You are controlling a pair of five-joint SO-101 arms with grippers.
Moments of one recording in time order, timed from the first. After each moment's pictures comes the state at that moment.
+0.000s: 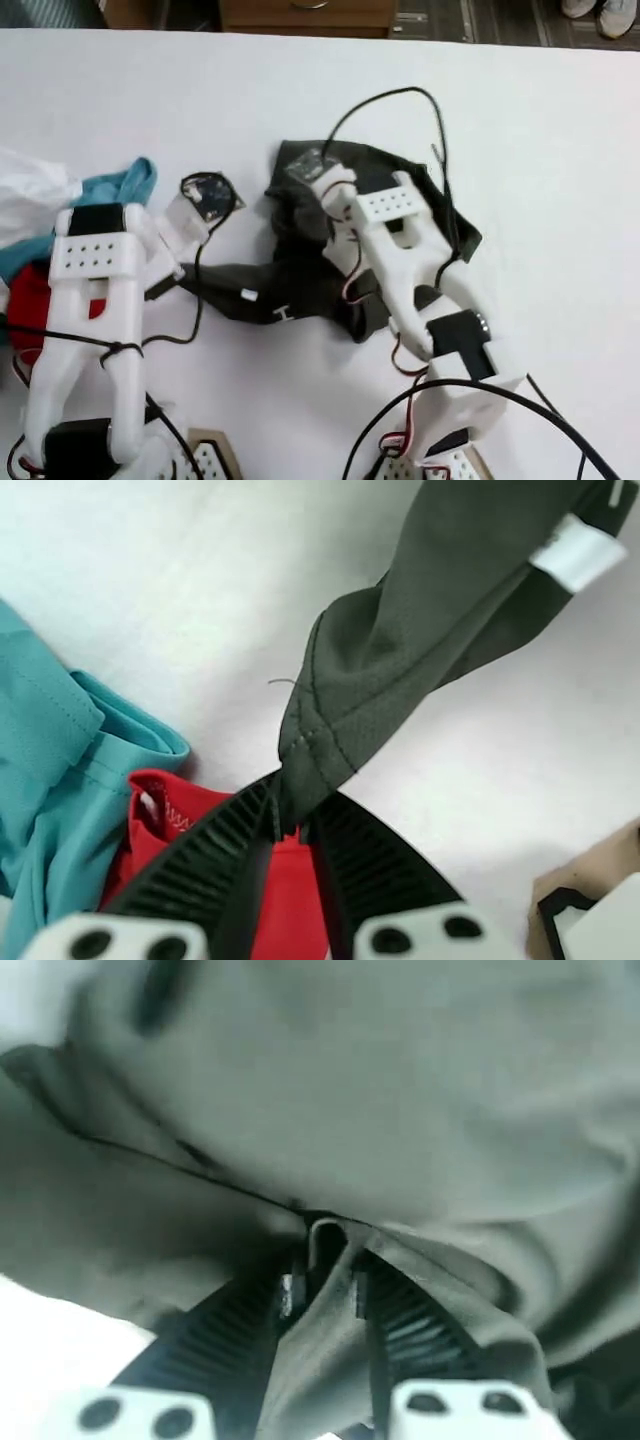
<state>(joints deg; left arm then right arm) -13.9 -22.9 34.6 80.5 -55.6 -19.7 13.1 14.9 69.5 27.6</state>
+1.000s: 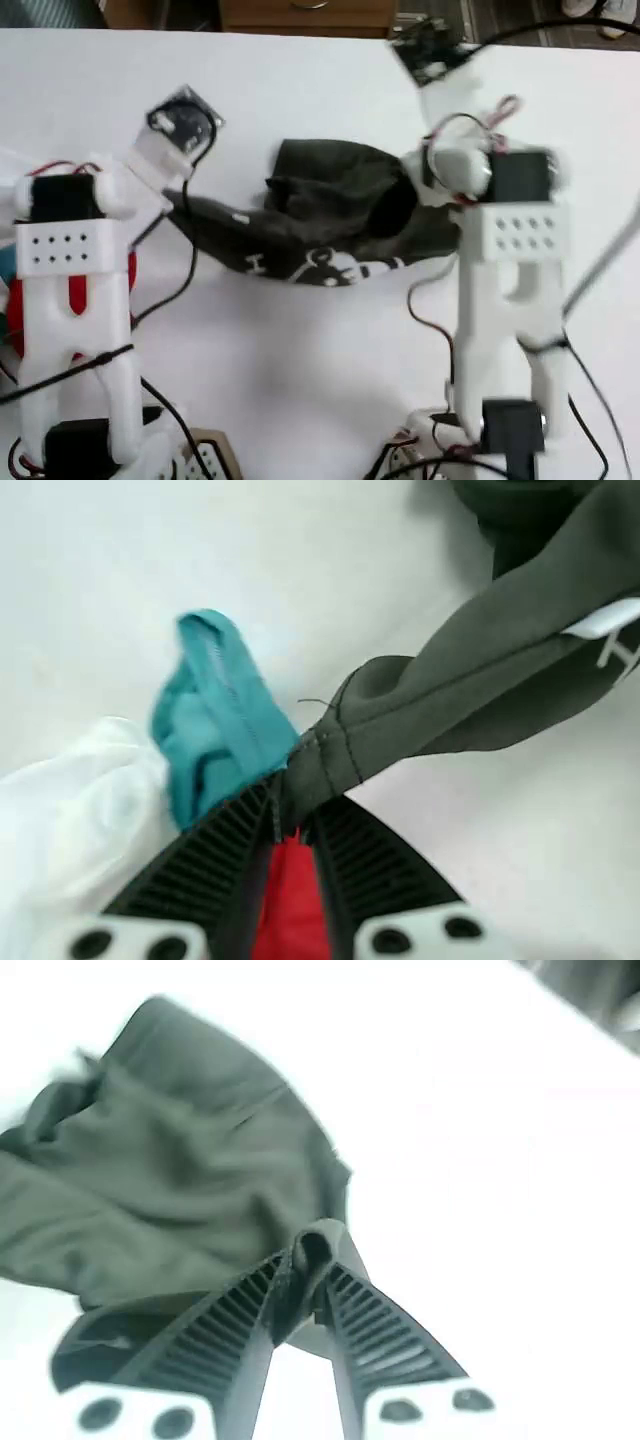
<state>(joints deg) -12.8 -22.9 6.5 87.2 -43.6 -5.1 -15.3 -11.7 85.6 27.6</state>
